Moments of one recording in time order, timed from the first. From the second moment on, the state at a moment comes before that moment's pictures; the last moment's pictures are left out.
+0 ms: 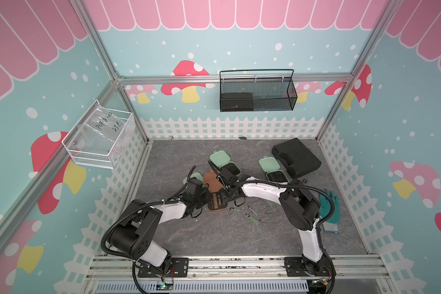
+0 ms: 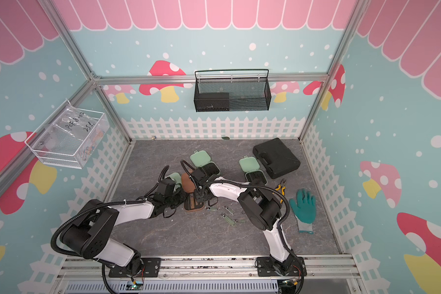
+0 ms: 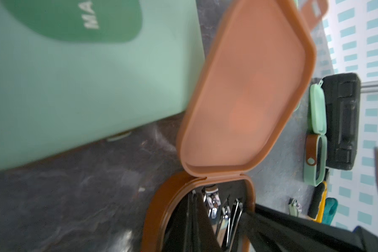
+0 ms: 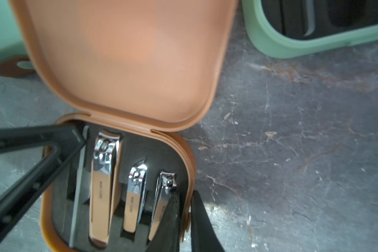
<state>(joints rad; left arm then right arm) -0.43 1.52 0.55 0.15 0.13 -0.99 0.86 2.06 1.45 -0.54 0.05 0.46</state>
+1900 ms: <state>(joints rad) 0.11 1.49 0.44 0.25 0.48 -0.85 0.85 1.67 0.96 -0.13 -0.38 0.63</state>
